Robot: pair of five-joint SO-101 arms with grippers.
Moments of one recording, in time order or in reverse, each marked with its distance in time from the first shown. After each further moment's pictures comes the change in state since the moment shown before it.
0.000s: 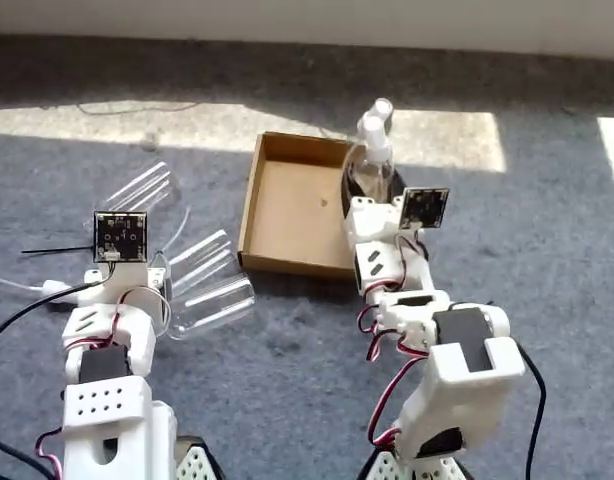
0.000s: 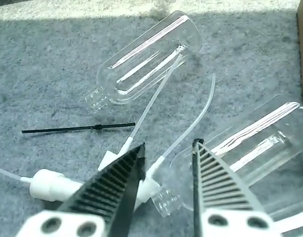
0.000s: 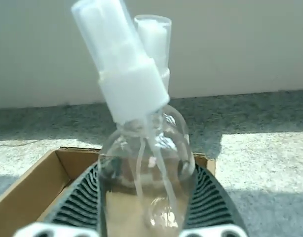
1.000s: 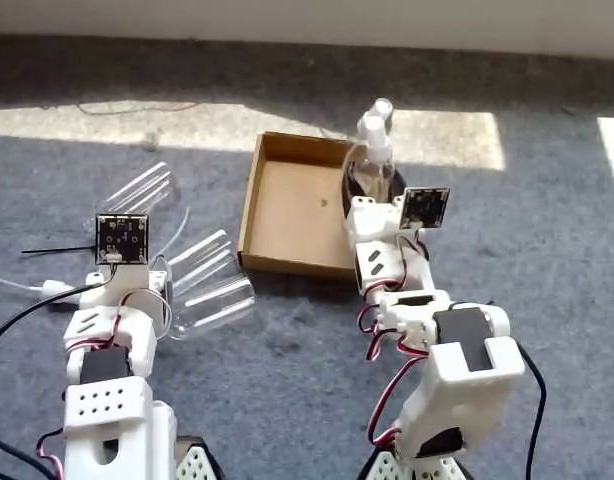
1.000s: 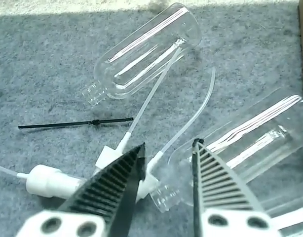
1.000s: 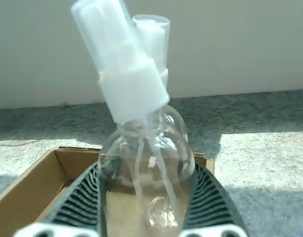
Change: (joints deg) left arm 0.0 0.0 1.1 -0.1 0.0; right arm 0.2 0.2 -0.1 0.0 0.0
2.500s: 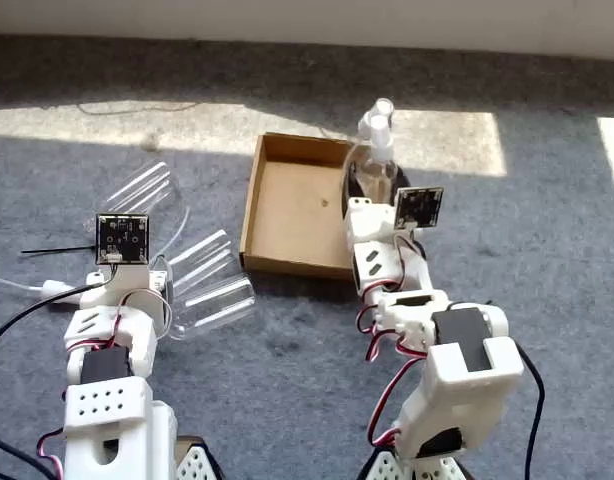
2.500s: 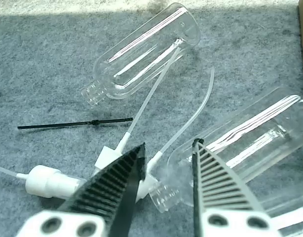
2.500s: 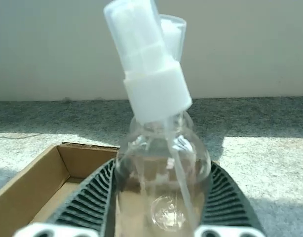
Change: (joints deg) left arm 0.2 0.0 0.0 -0.1 0.0; right arm -1.0 0.0 0.0 0.0 2.7
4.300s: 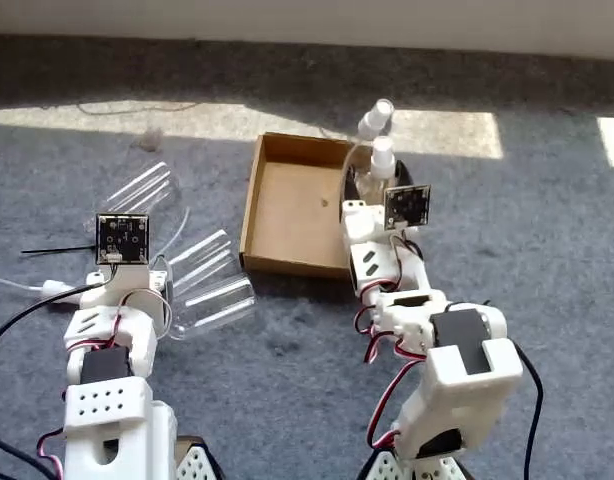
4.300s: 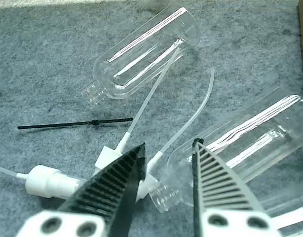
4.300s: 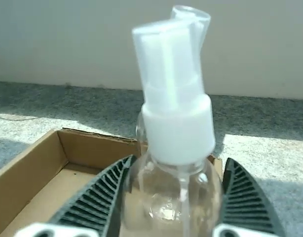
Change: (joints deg) left arm 0.0 0.0 0.0 0.0 0.0; right arm -0.5 -1.5 0.0 4.2 4.2
